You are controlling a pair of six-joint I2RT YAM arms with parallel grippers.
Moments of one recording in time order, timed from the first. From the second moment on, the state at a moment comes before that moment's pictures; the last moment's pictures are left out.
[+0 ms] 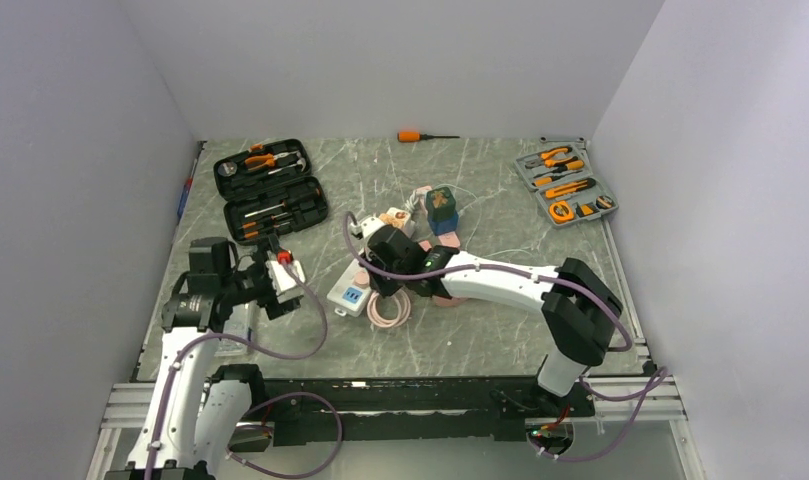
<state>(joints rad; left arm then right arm) 0.03 0.73 0.72 -0.73 0.74 1.03 1.01 1.68 1.14 -0.25 0.09 0.25</state>
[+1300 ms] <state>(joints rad) -0.30 0.84 0.12 0.38 0.89 1.61 0.93 1.56 1.05 -0.14 -0.06 0.30</state>
